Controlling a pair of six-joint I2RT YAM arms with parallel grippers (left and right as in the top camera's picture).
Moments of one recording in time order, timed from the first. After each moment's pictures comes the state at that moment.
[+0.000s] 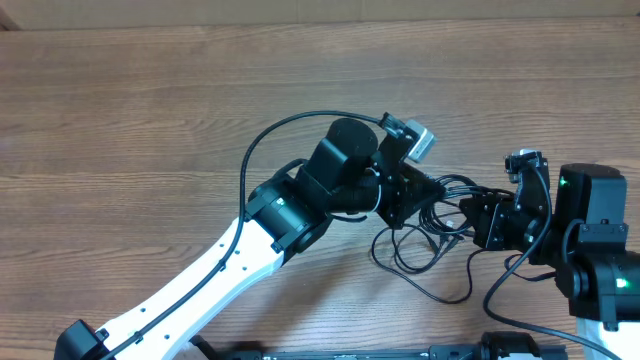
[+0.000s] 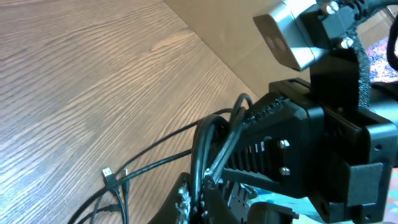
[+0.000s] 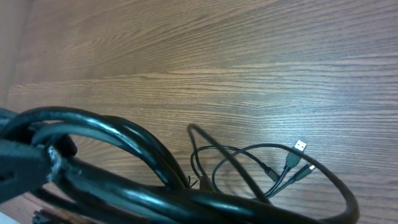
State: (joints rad) left arm -0.80 1.44 1.23 -0.24 0.57 -0.44; right arm -0.02 0.89 1.08 -1.12 -0.46 0.15
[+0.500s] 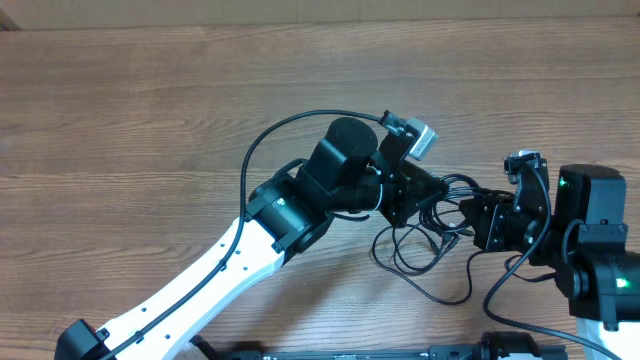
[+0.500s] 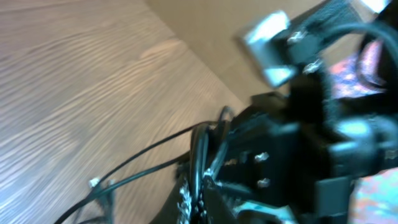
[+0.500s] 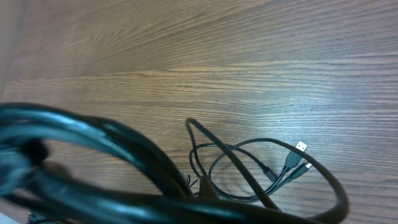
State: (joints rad) left arm -0.80 1.45 1.23 -0.17 0.60 -0.49; right arm -0.02 0.89 1.08 -1.13 -0.46 0.12
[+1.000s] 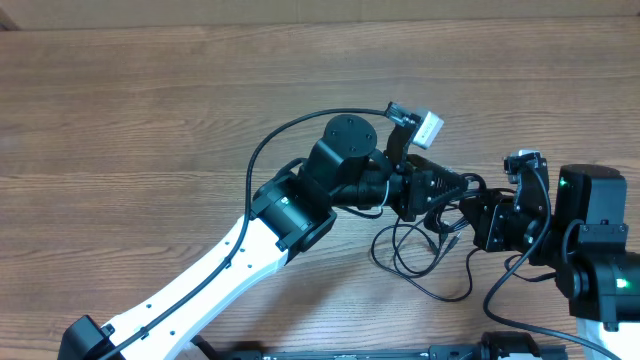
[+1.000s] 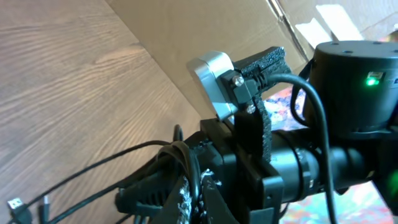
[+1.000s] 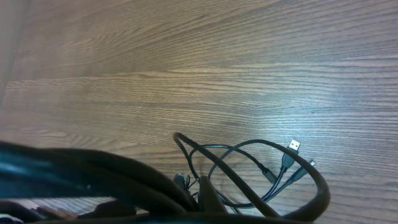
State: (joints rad) left arm -0.80 1.46 1.23 -0.02 0.69 -0.73; right arm -0.02 0.89 1.08 -1.13 -0.46 0.12
